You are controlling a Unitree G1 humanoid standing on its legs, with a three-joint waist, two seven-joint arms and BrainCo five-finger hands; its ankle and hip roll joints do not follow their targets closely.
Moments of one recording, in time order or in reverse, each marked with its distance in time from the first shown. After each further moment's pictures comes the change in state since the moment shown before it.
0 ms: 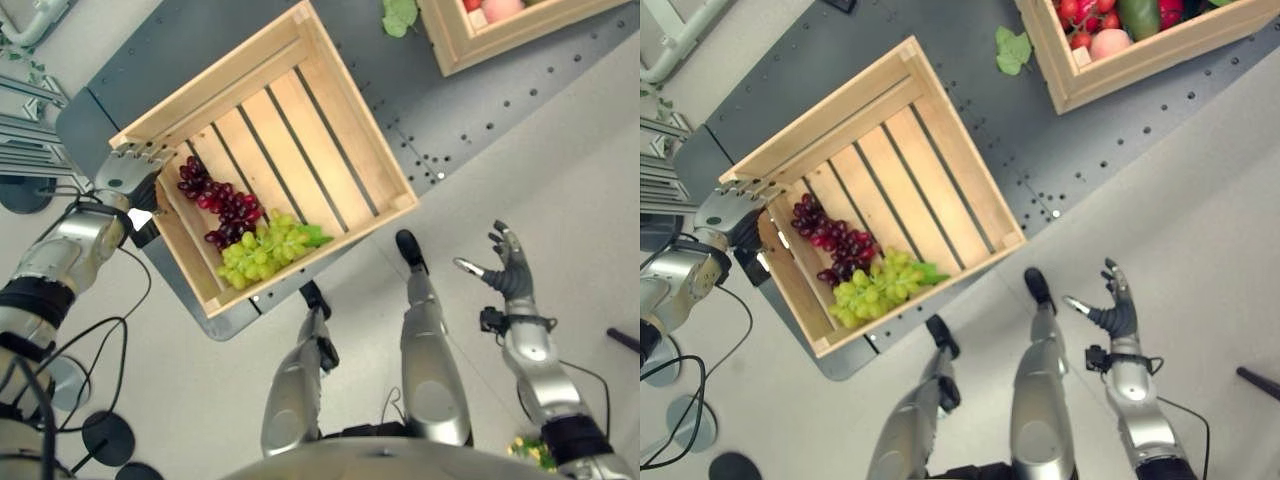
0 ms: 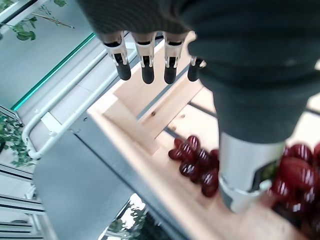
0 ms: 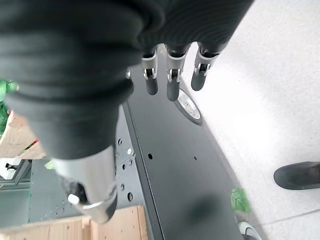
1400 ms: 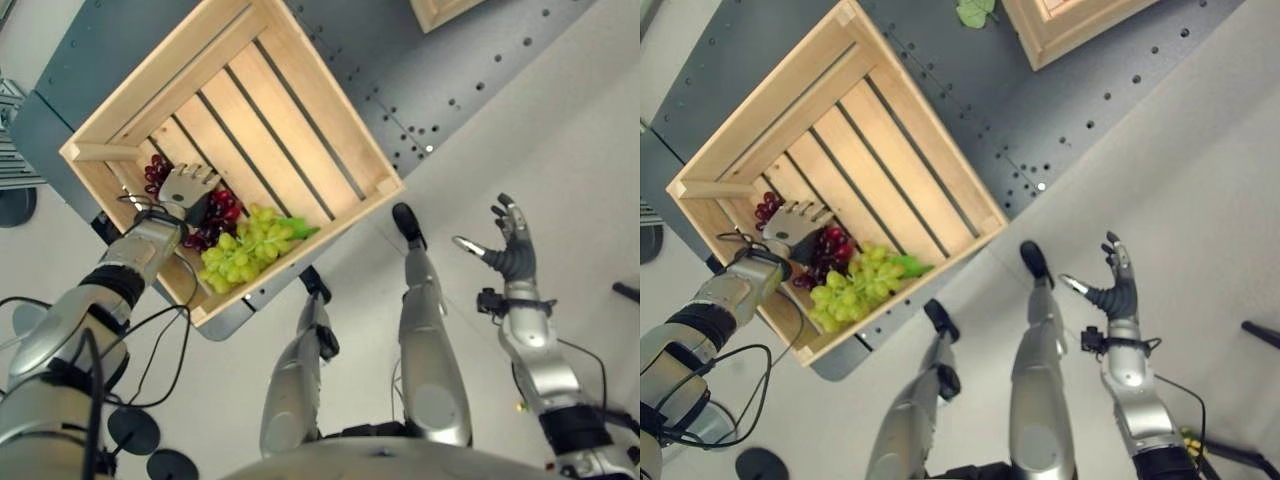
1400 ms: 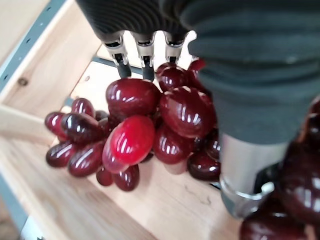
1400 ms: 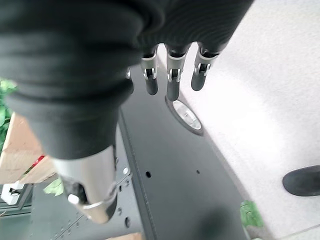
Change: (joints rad) left arm -0.141 -0.277 -0.173 0.283 0.195 0.076 0.023; right arm -0.020 -0.008 -0.001 -0.121 -0.013 -0.003 -0.050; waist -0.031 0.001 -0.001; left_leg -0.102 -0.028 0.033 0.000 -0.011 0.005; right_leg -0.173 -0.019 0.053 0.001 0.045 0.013
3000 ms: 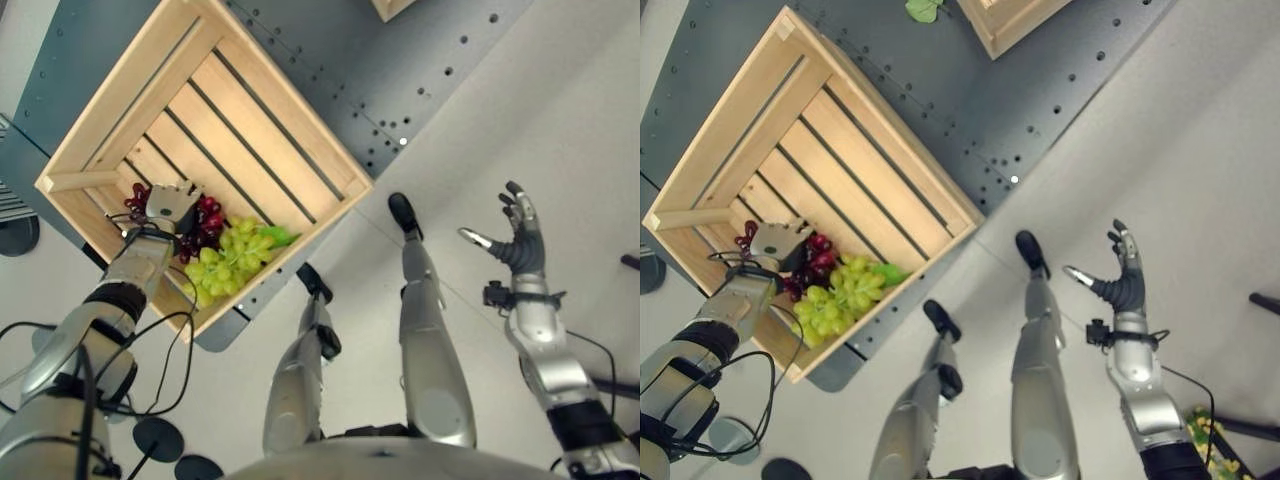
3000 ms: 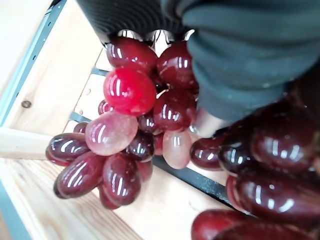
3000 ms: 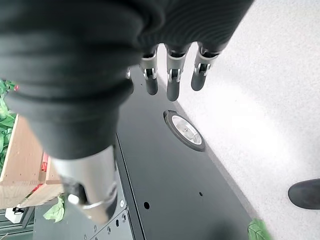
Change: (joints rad) left arm 0.100 -0.043 0.139 -0.007 0.077 0.078 0.035; right arm -0.010 -0.035 -0.009 -0.035 0.000 -0.014 -0.016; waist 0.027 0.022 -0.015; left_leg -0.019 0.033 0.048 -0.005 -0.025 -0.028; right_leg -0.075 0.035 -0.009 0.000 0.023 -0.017
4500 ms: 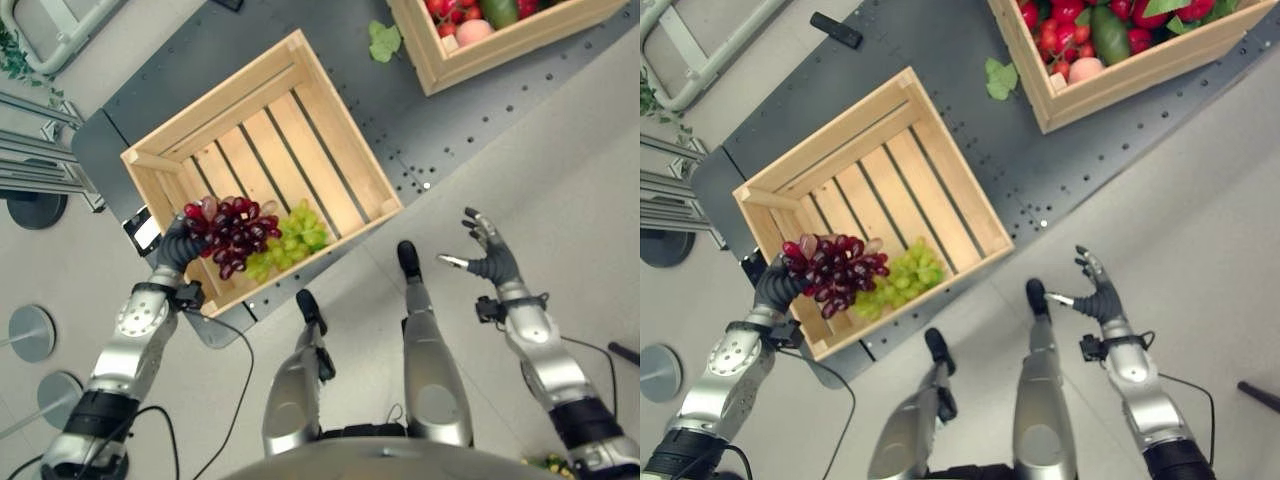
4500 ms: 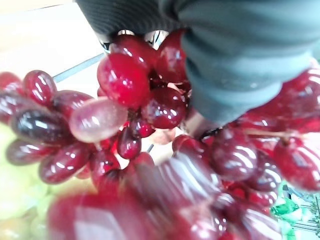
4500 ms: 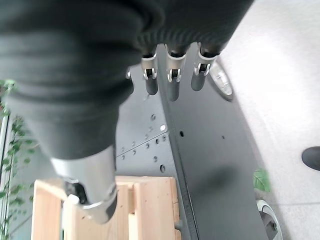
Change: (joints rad) left arm 0.705 -0.109 0.571 -0.861 -1.517 -0.209 -0.329; right arm -0.027 -0.051 0.071 0.096 -0.042 0.086 0.262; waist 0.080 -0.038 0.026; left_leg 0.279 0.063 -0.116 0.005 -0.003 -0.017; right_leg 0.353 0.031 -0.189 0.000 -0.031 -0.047
